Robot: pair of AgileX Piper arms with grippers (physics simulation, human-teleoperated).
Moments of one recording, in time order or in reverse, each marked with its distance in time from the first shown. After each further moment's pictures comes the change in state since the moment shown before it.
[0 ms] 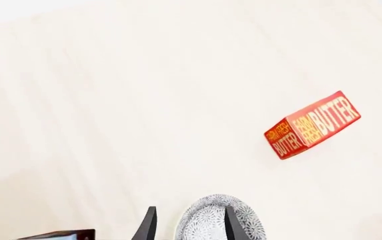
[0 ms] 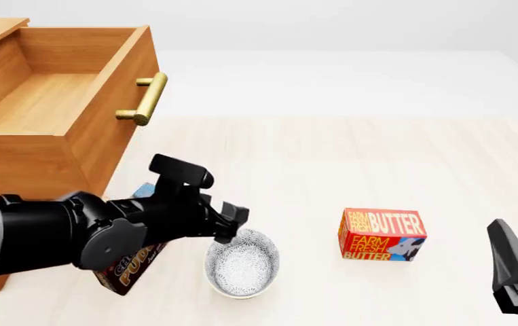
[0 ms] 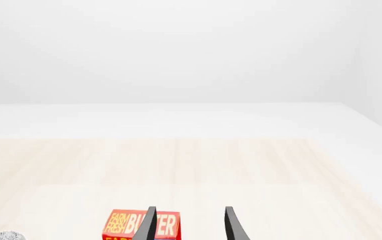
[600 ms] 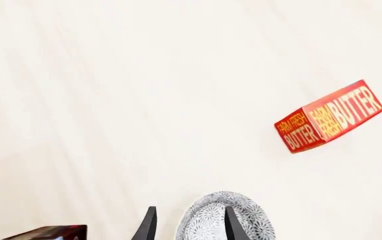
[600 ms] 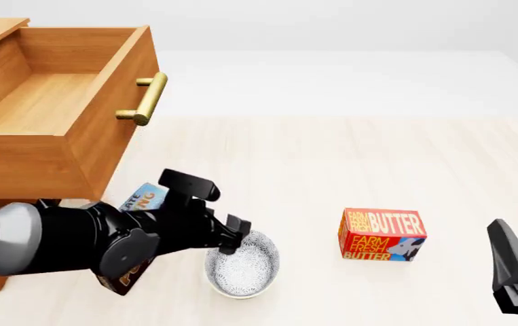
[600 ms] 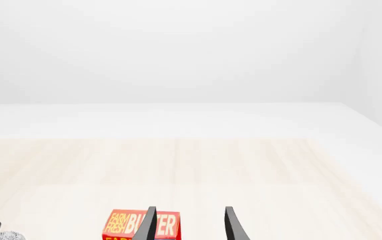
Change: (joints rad) left arm -0.005 0.098 0.015 -0.053 -0.033; right arm 0.000 0.000 0.000 0.000 0.000
